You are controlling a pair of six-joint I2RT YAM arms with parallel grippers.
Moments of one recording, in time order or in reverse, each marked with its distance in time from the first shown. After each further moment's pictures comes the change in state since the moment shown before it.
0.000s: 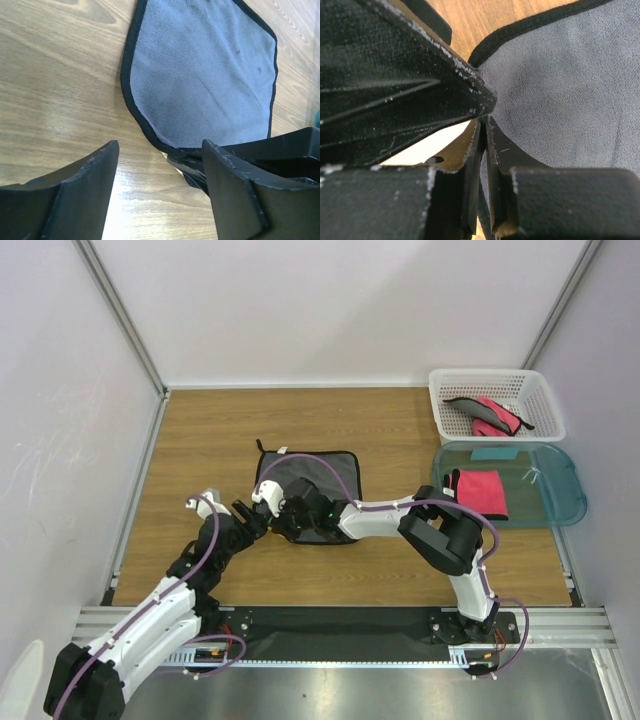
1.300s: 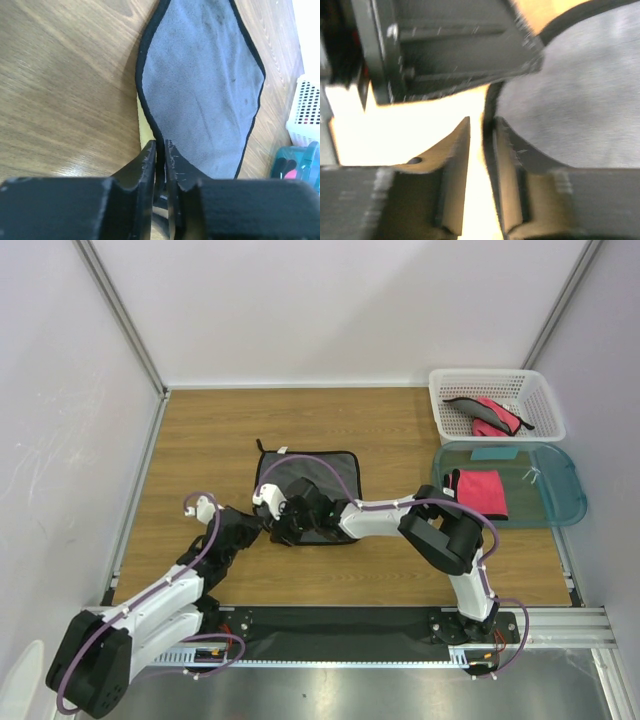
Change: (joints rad) left arm 0.000 0.196 -0.007 0.152 -0.042 -0.299; right arm -0.010 0.000 -0.003 -0.014 -0.093 0.021
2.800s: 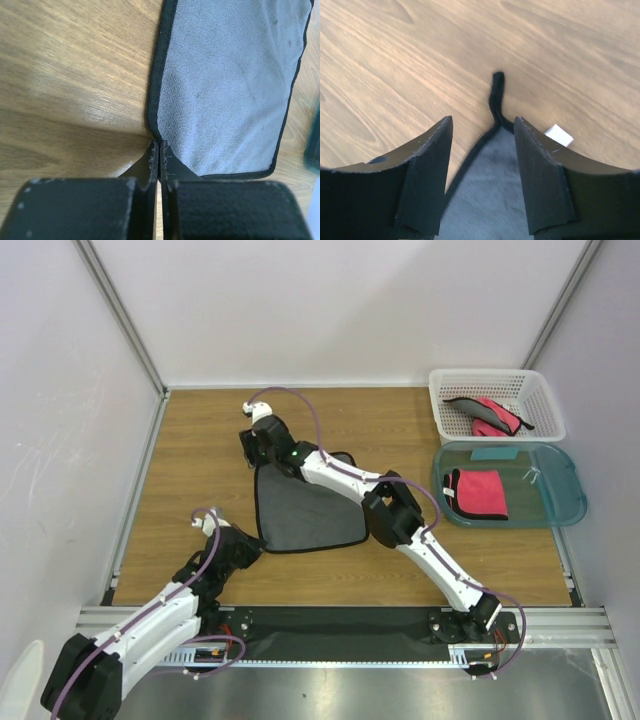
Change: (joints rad) left arm -0.039 -0.169 -0.119 -0.129 0.110 0.093; right arm -0.153 0.577 1.085 -0.389 0.407 0.343
